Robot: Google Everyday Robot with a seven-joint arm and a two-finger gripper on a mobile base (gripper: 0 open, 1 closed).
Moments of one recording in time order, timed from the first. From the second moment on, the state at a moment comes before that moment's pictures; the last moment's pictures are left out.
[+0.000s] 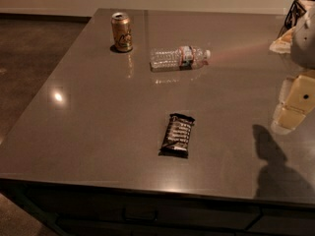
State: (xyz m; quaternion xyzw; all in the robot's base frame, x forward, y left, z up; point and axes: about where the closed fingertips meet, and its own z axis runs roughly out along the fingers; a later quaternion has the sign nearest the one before) arm 0.438 -0.217 0.976 -0.60 0.78 -0.03 0.16
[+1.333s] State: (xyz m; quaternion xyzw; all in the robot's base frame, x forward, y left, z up) arm 0.510 -0.198 0.963 -0.61 0.77 -0.02 0.17
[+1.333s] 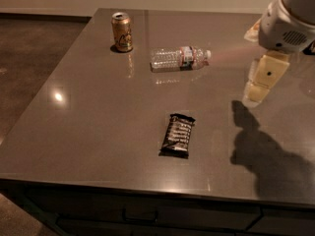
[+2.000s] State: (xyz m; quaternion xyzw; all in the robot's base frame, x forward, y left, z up) arm 0.573 -0.172 0.944 -0.63 0.76 -0.01 0.18
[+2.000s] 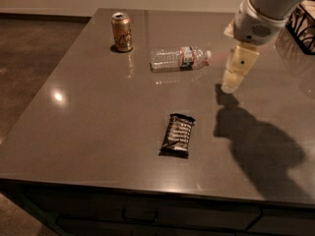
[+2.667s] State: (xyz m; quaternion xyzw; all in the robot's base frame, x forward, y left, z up) arm 0.621 -0.152 0.925 -0.64 0.75 0.00 0.17
